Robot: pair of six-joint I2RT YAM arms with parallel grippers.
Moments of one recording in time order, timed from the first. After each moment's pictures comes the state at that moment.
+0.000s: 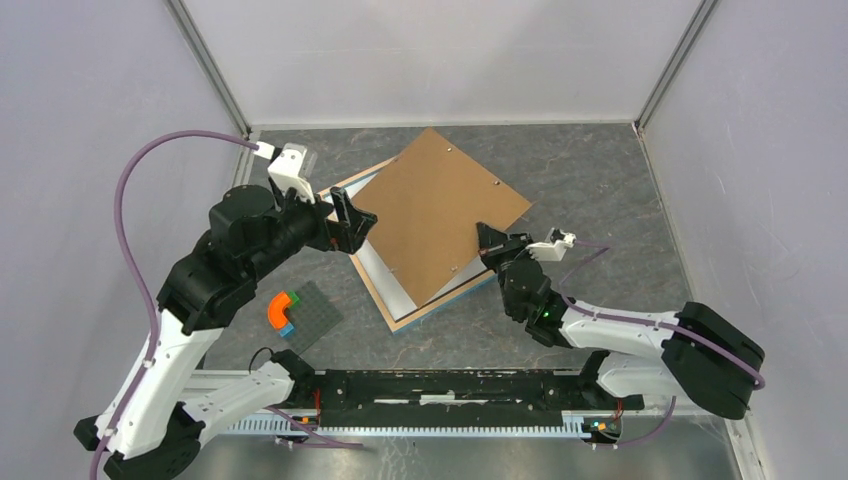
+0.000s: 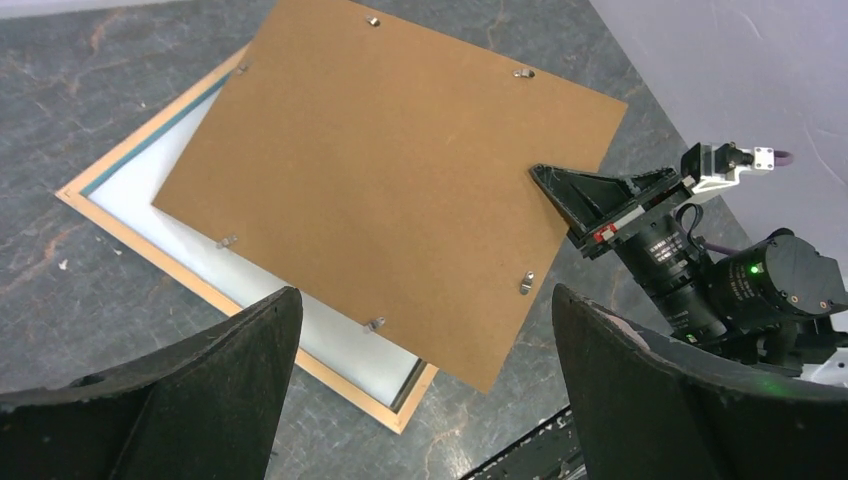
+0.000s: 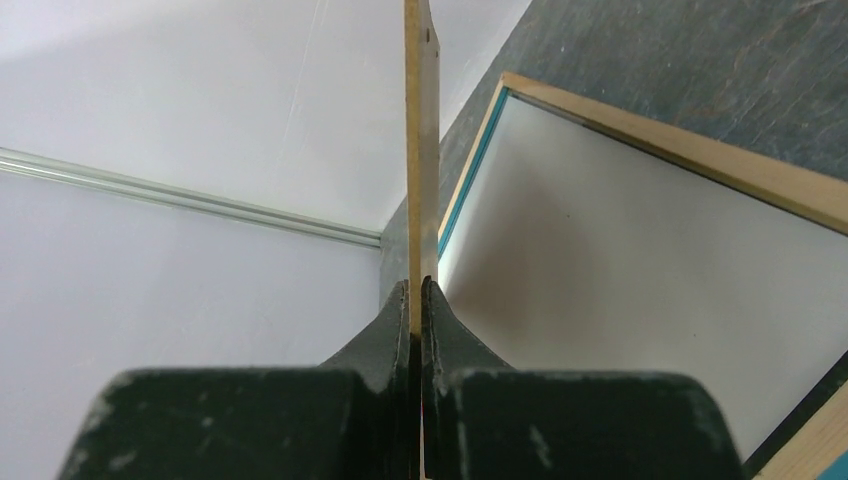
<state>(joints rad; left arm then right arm) -0.63 0.88 1.39 -0.81 -0.08 -0.31 0.94 1.20 0.41 0.74 0.86 1.20</state>
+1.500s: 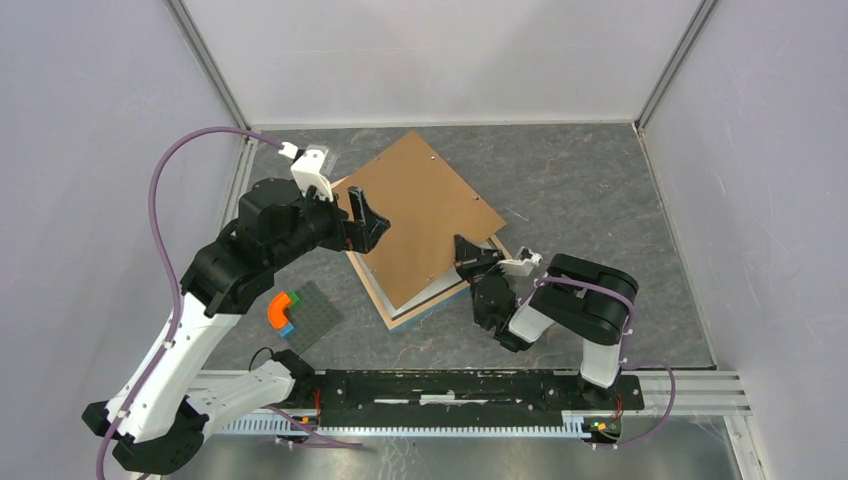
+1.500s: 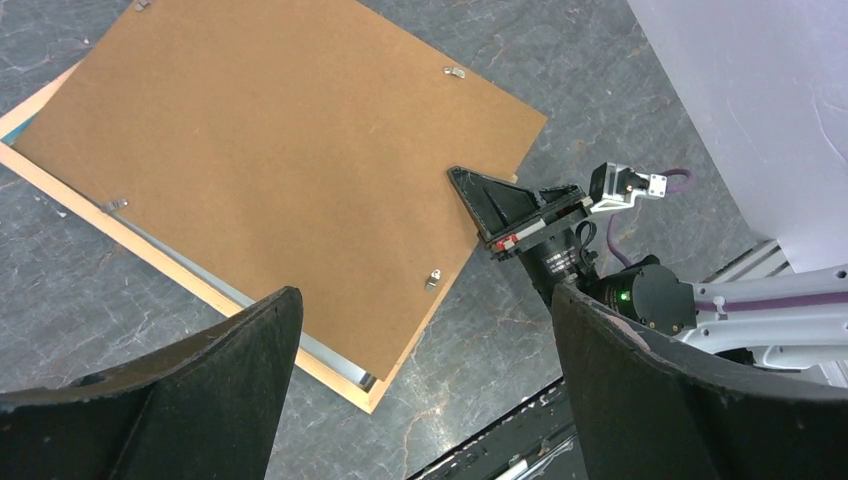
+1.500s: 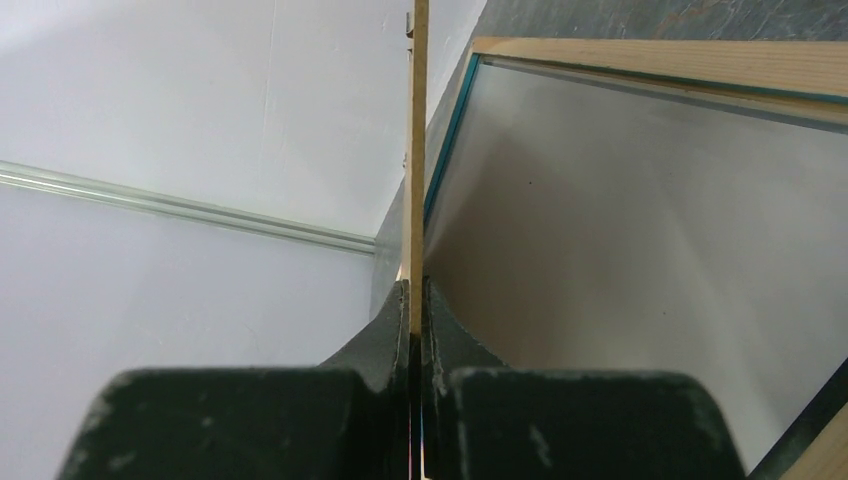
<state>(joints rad) -0.63 0.92 1.34 -0.81 -0.03 -0.37 1.01 1.86 0.42 1.46 0.96 1.21</state>
